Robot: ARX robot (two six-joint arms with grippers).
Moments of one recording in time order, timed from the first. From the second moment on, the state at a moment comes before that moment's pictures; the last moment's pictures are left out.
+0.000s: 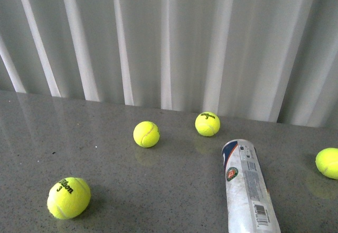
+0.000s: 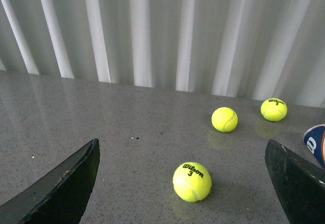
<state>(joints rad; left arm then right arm) 0.00 0.00 0.02 0.00 0.00 0.00 0.00 0.00 0.00 0.00 0.00 -0.01</state>
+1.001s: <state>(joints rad) 0.00 0.00 0.02 0.00 0.00 0.00 -0.01 0.02 0.01 -0.03 -0.01 0.01</state>
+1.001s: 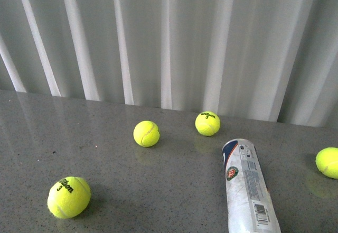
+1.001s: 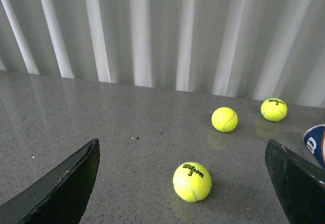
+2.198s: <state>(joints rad) 0.00 0.00 0.02 0.00 0.00 0.00 0.15 1.89 1.21 -0.33 -0.17 0.22</state>
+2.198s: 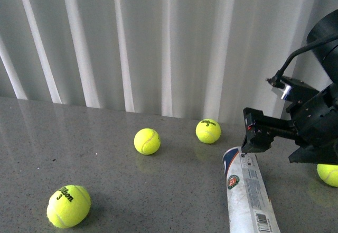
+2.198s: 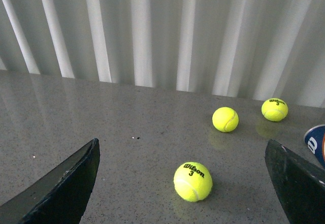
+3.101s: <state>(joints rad) 0.00 0.00 0.02 0.00 0.00 0.00 0.17 2.19 1.27 -0.22 -0.18 0.27</state>
